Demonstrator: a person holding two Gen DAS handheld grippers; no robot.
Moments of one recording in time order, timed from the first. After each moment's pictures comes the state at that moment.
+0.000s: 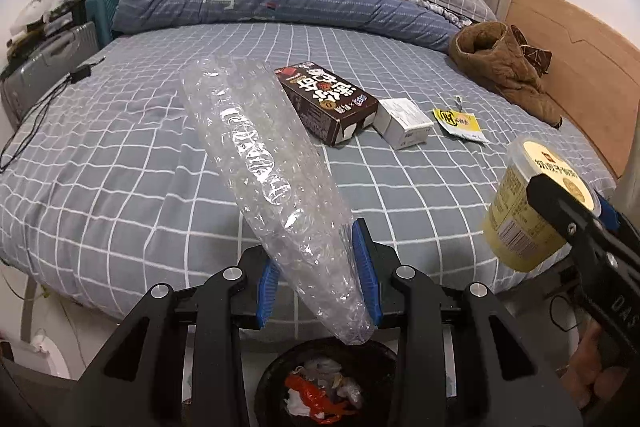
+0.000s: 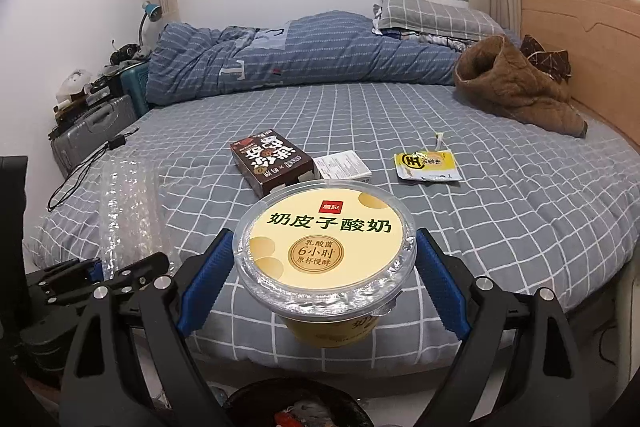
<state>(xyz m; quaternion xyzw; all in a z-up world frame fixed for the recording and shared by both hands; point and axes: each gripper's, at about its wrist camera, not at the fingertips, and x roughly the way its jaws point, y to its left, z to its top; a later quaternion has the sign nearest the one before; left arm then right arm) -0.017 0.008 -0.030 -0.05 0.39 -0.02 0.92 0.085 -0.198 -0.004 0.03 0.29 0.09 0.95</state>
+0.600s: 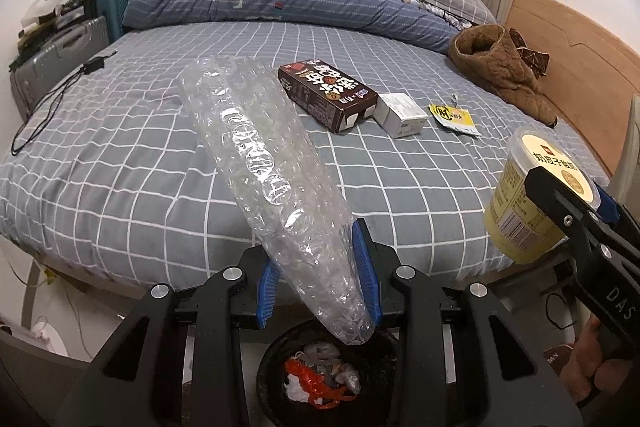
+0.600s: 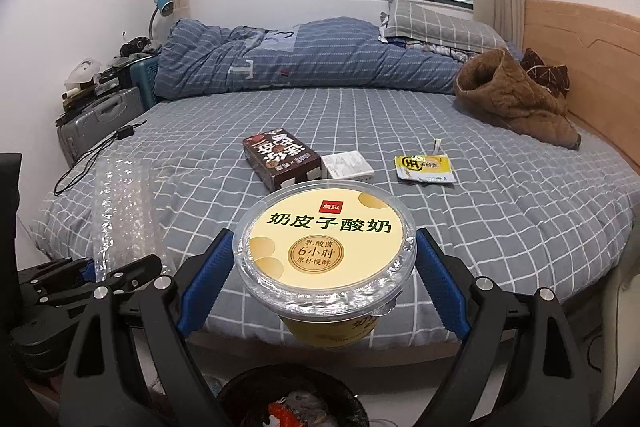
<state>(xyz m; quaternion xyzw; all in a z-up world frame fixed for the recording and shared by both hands) -0.060 0.013 -0.019 -0.06 0.39 -0.01 0.92 0.049 -0.189 0.010 0.00 0.28 0.09 0.95</state>
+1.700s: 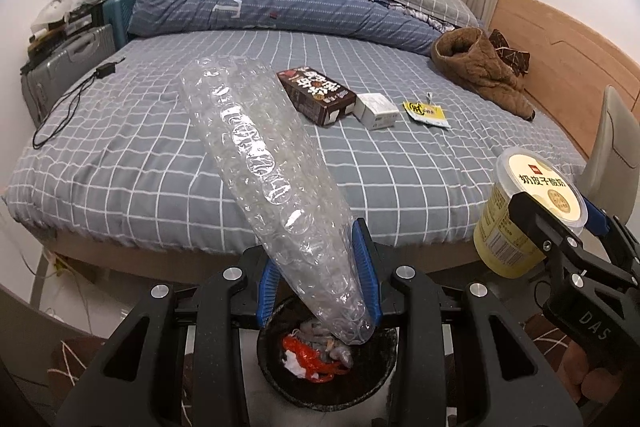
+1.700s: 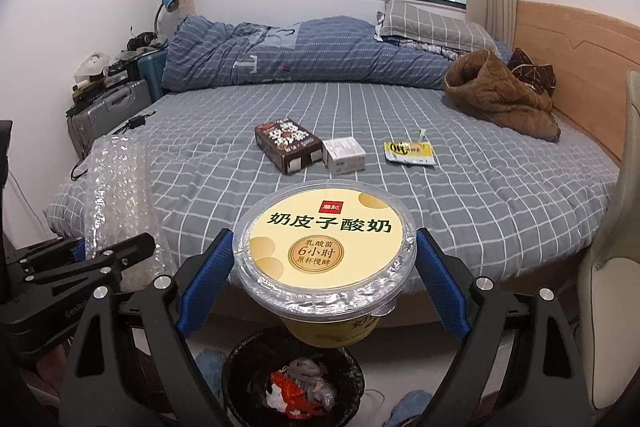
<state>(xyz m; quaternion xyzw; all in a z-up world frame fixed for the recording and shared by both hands) -0.142 0.003 0.023 -0.05 0.38 -0.02 0.92 -0.032 -0.195 0.036 -0.01 0.30 0.08 0.95</state>
